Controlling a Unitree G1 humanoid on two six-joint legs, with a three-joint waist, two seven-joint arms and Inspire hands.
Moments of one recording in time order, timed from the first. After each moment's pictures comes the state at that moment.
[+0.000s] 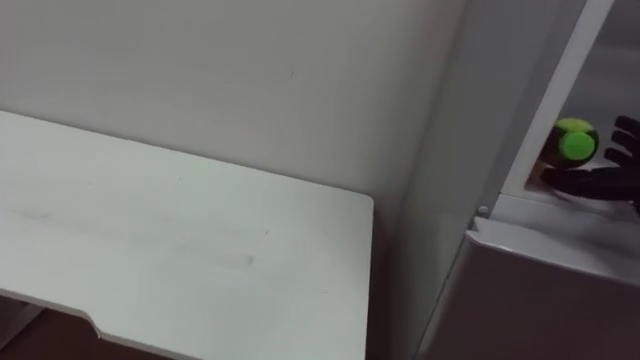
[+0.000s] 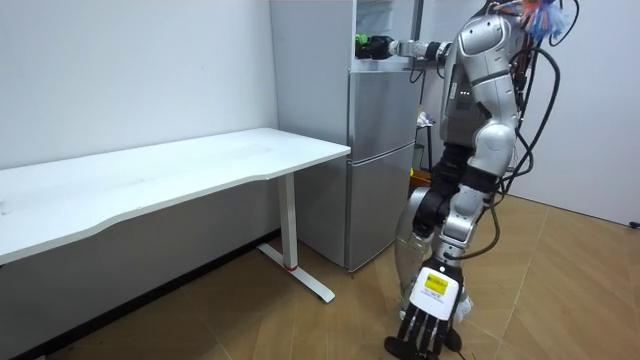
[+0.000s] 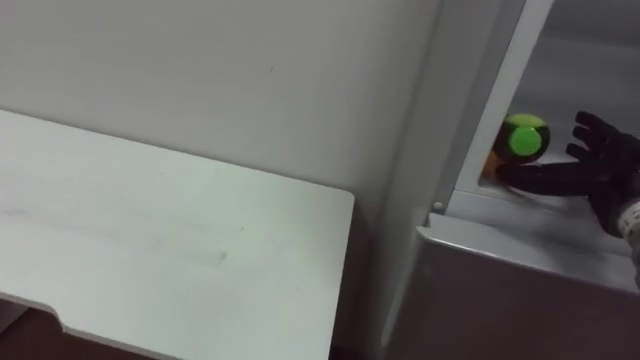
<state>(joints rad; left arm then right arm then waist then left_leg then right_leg) 0.43 0.29 0.23 0.97 0.27 0.13 0.23 -0.67 -0.92 0.17 0.58 0.87 0.13 -0.12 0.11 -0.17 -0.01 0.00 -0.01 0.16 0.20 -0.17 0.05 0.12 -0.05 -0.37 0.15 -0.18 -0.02</state>
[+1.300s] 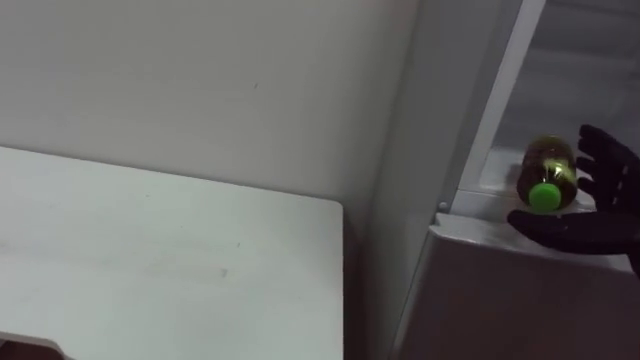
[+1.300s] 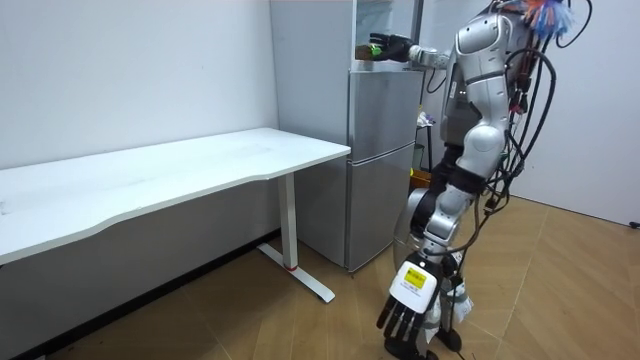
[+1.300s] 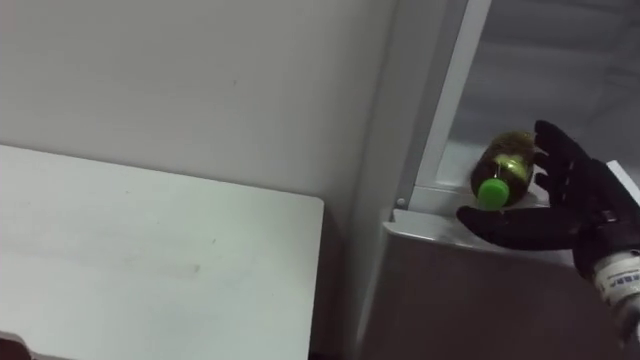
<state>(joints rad) 0.41 0.26 0.23 0.98 0.27 0.12 0.25 -0.23 -0.77 -0.07 -0.04 0.59 0.12 -0.17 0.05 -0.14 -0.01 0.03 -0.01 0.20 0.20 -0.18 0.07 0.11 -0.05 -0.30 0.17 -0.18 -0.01</state>
